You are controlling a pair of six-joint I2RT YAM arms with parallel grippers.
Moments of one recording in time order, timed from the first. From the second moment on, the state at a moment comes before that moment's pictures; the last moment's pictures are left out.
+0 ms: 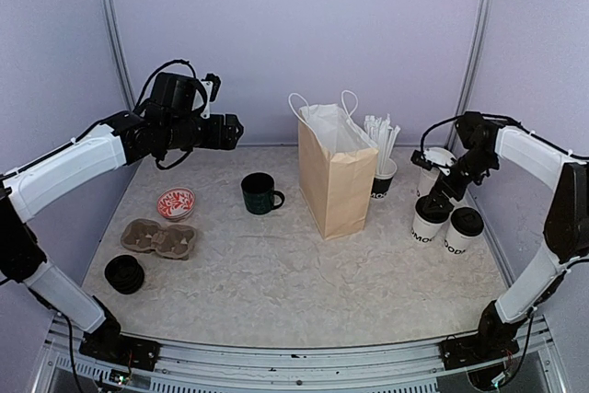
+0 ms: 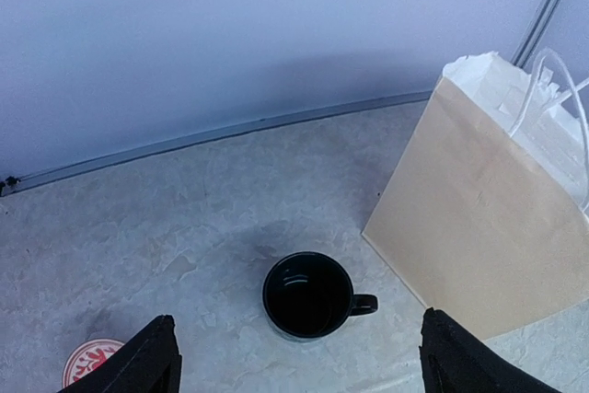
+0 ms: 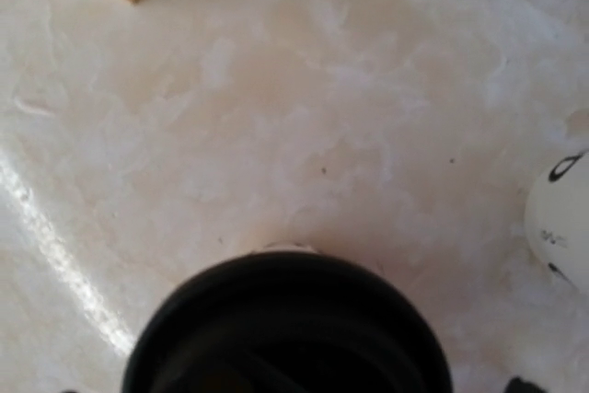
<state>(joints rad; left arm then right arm) -0.60 1.49 1.41 -0.38 -0.19 -0.21 0.06 1.59 1.33 -0.98 -0.31 -0.84</state>
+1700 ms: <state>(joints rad) -0.62 1.44 1.25 -0.74 -0.35 -0.39 0.43 1.93 2.08 -0.89 -0.30 -0.29</state>
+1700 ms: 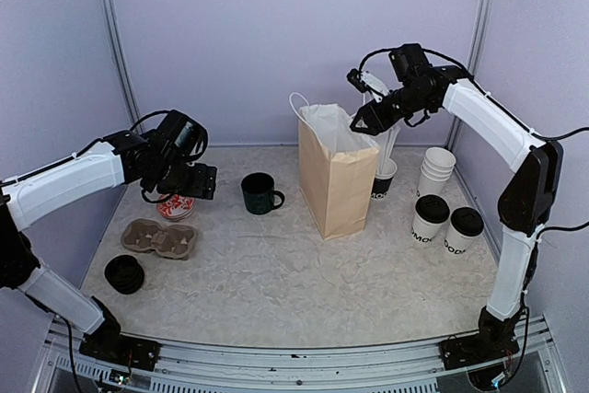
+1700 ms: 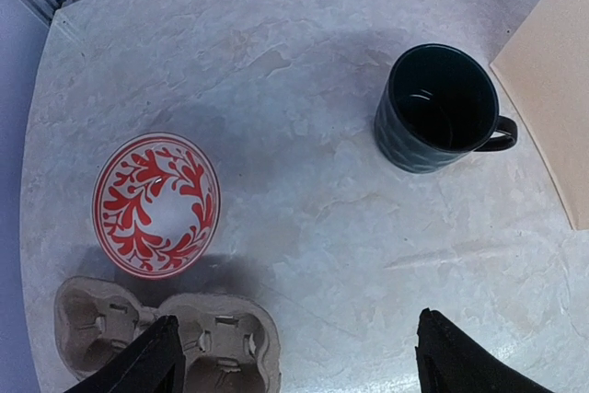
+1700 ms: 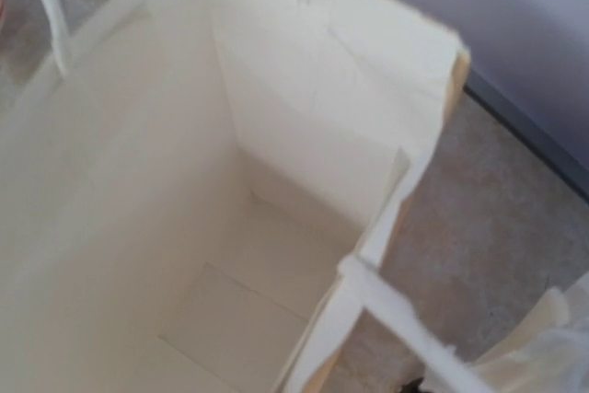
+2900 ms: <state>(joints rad) -0.29 1.45 1.06 -1.06 -0.28 -0.63 0.44 1.62 1.80 -0.98 -0.57 -0.43</state>
